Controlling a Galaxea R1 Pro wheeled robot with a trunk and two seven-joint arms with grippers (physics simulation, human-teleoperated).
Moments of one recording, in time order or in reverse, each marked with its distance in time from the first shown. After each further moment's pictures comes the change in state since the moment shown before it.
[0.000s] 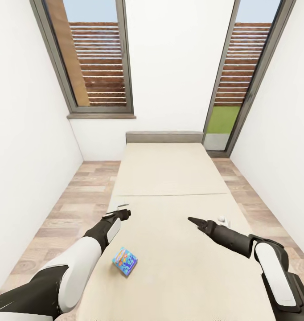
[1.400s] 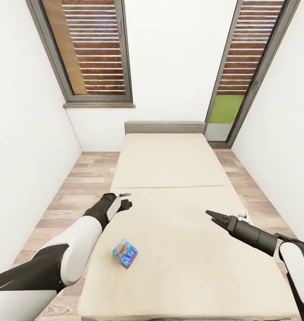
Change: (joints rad) left arm -0.144 0.000 0.009 -0.014 0.008 0.365 0.016; right arm 0.000 -0.118 -0.102 0.010 0.010 0.000 0.268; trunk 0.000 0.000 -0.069
